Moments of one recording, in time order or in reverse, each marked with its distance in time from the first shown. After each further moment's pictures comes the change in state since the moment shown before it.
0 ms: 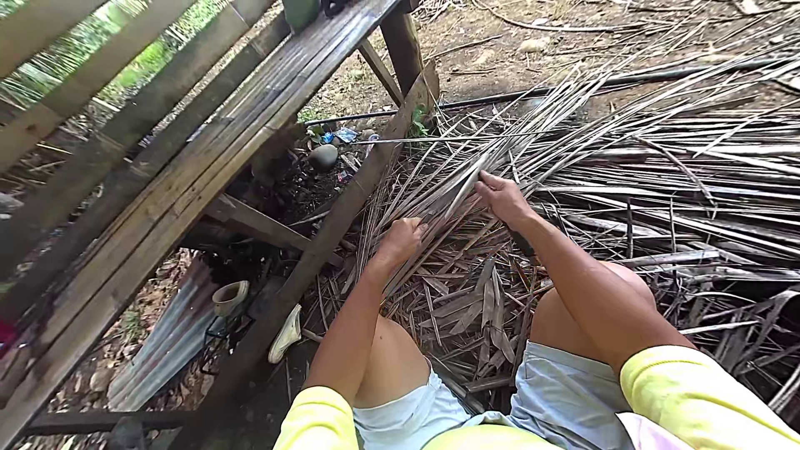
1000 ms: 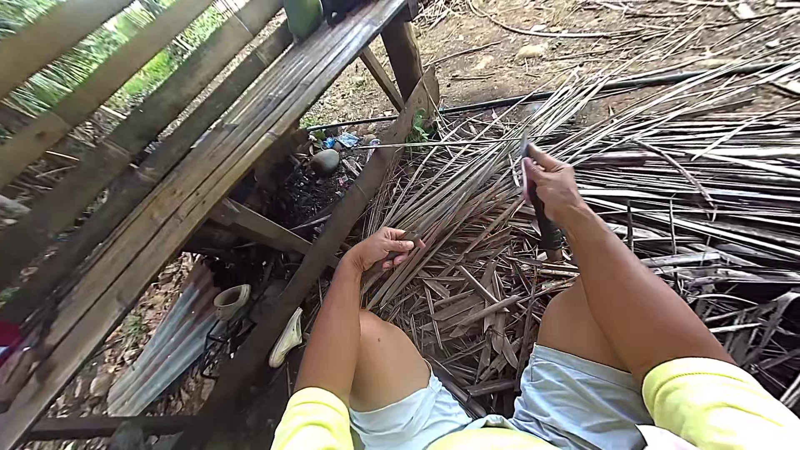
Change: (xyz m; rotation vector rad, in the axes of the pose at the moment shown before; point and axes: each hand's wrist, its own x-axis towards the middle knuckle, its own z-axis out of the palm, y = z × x) left_hand -0.017 -0.046 -0.037 -0.773 -0.451 -0.019; right_hand -0.011 -0.007 -0.059 0.389 0.204 -0.071
